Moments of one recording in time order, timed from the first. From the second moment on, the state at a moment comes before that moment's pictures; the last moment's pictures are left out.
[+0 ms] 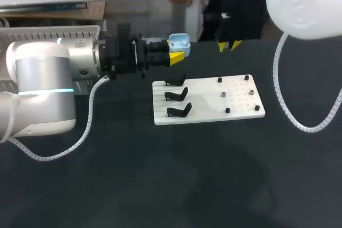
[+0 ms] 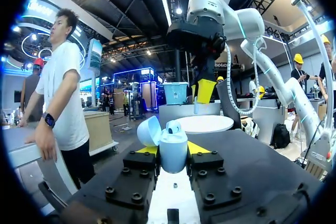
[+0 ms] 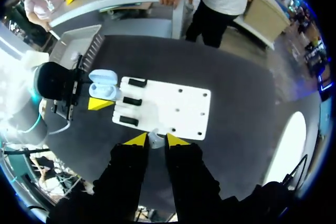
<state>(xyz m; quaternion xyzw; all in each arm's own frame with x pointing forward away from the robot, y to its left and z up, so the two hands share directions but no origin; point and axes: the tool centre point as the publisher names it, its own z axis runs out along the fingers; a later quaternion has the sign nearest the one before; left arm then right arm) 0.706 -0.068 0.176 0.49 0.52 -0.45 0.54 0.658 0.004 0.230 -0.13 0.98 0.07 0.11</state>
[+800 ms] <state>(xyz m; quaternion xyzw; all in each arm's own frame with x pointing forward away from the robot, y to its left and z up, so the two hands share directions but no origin) 0.706 -0.068 0.176 0.49 0.52 -0.45 0.54 0.660 0.091 0.266 -0.25 0.96 0.08 0.12</state>
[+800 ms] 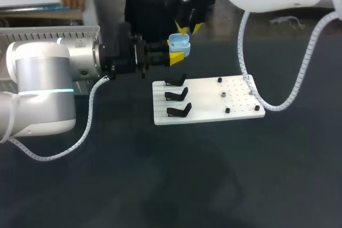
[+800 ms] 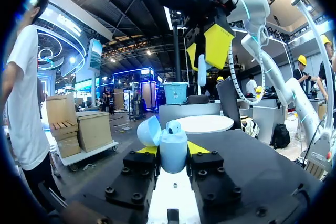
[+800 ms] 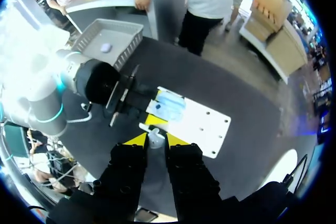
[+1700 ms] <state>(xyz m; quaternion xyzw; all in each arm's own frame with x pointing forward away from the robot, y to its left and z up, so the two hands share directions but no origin) 0.706 -0.068 0.176 0.49 0.52 -0.45 0.54 0.668 0.115 0.259 -0.25 0.96 0.06 0.12</state>
